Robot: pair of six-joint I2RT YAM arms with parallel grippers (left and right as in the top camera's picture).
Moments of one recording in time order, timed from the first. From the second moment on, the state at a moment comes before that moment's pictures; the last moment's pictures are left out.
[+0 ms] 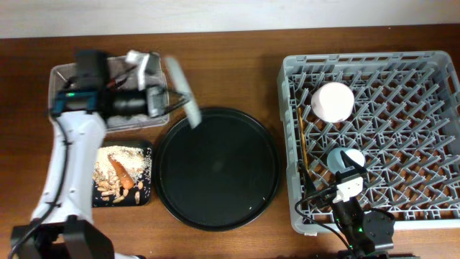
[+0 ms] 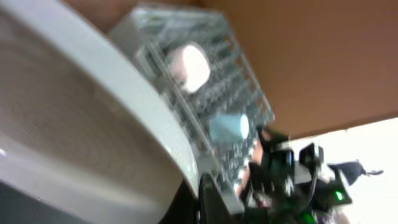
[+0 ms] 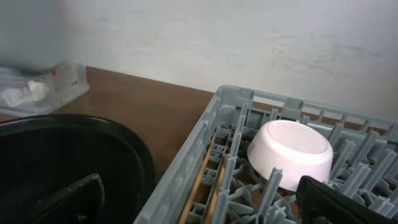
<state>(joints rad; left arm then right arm) 0.01 1.62 1.45 -0.79 1.12 0.03 0.08 0.01 0.01 -0.06 -0.21 -0.10</state>
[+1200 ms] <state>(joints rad) -0.64 1.90 1.45 -0.06 0.77 -0.40 0.08 0.01 0.01 -0.06 -0.21 -0.10</state>
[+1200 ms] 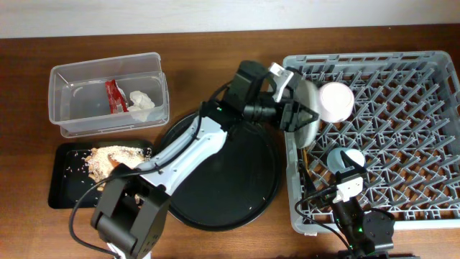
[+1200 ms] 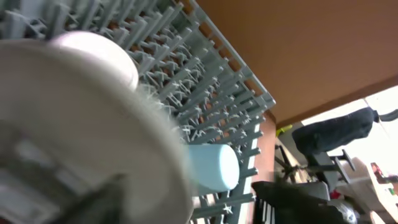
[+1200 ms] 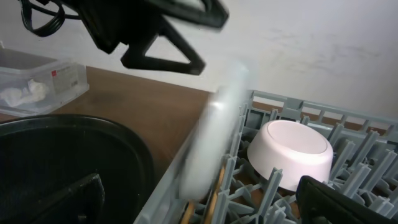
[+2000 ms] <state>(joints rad) -0.40 1.49 1.51 -0.70 0.46 -0.19 0.08 0.01 0.01 -0.06 -0.21 -0.11</state>
